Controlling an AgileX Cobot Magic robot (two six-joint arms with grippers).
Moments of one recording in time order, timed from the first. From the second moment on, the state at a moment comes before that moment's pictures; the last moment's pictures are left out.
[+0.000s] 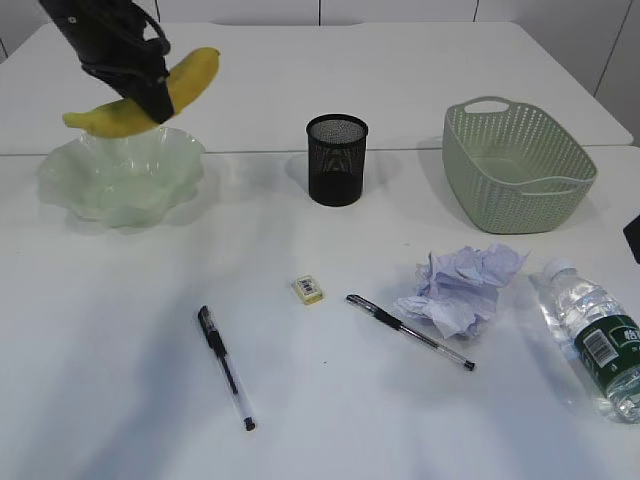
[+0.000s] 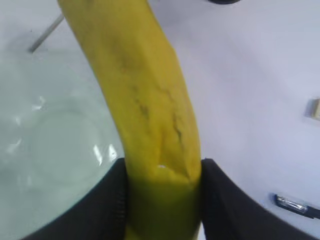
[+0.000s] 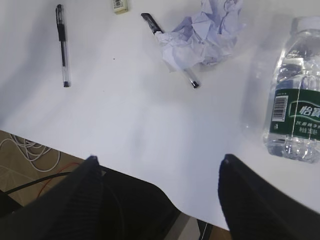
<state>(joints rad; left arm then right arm) -0.22 2.19 -2.16 -0.19 1.24 0.54 0.08 1.06 -1.06 0.36 1.23 -0.23</state>
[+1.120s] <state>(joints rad) -0.07 2.32 -2.16 -0.17 1.14 0.32 0.08 1.06 -1.06 0.39 1.24 -0.23</state>
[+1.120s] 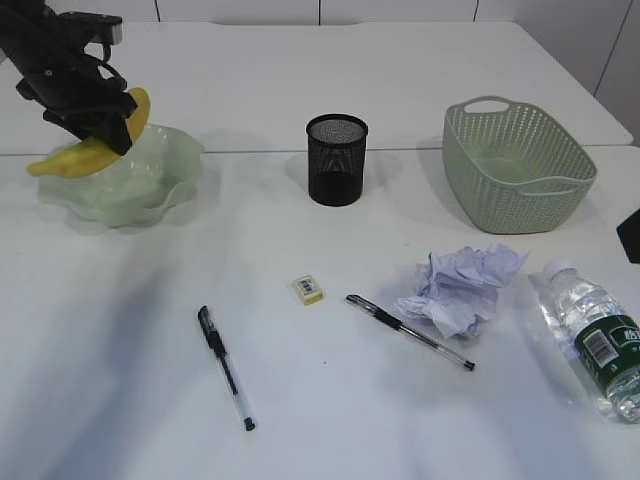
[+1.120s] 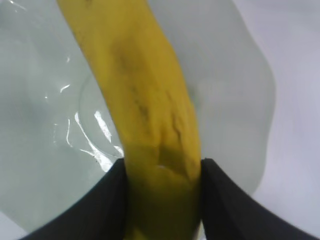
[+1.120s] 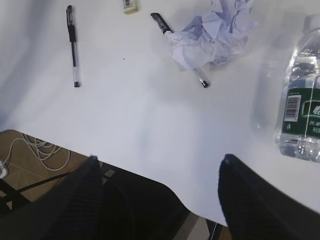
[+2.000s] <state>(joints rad) -0.07 2.39 -2.16 -0.13 1.08 0.31 0.08 1.06 -1.06 0.40 1.24 -0.19</state>
